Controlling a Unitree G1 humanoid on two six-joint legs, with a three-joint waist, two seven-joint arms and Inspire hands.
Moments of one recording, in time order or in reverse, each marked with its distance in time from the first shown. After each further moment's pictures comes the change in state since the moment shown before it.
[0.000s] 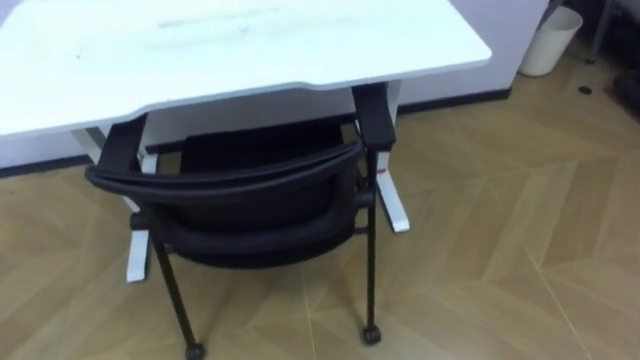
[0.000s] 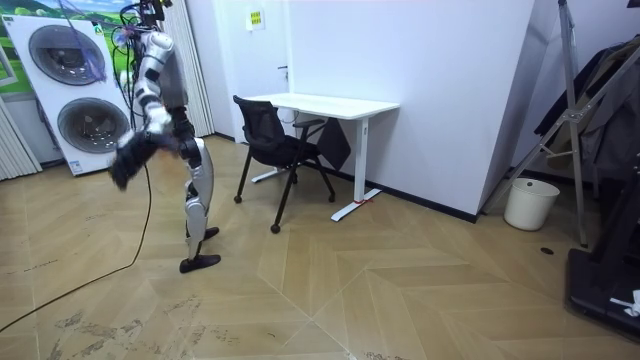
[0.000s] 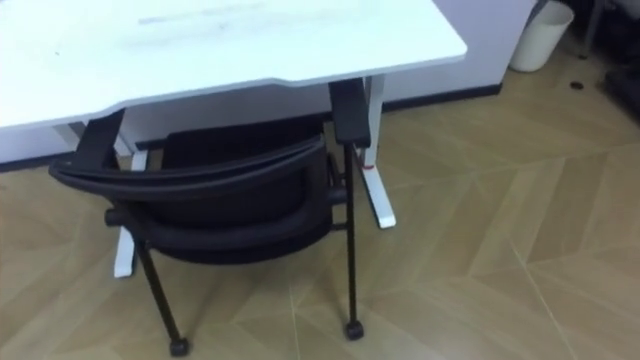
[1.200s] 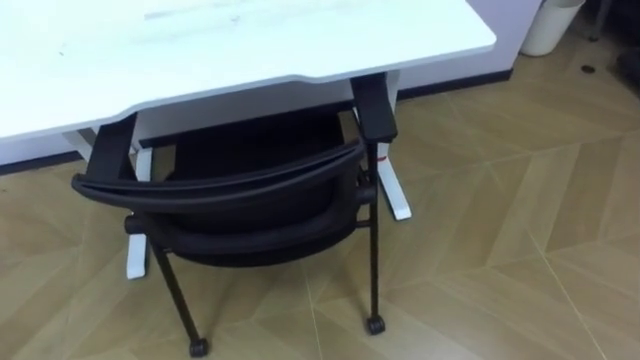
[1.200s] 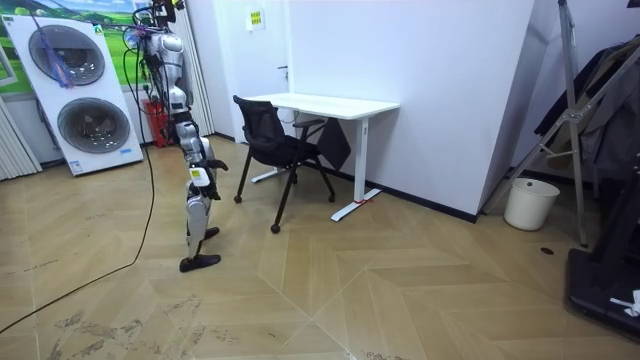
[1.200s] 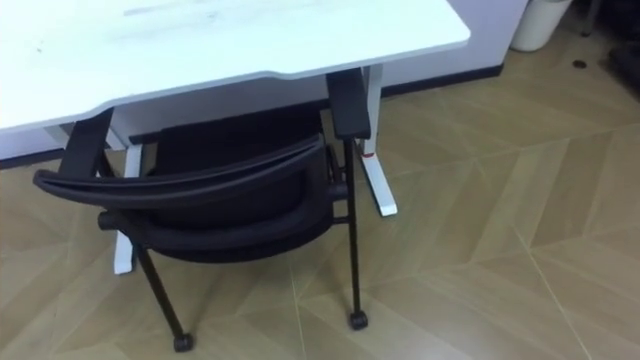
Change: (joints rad) left arm -0.305 -0.209 -0.751 0.427 0.187 0.251 -0.857; right arm -0.373 0.089 0.721 0.479 -0.154 0.245 0.722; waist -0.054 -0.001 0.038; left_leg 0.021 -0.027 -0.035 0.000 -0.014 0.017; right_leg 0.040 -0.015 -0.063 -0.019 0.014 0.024
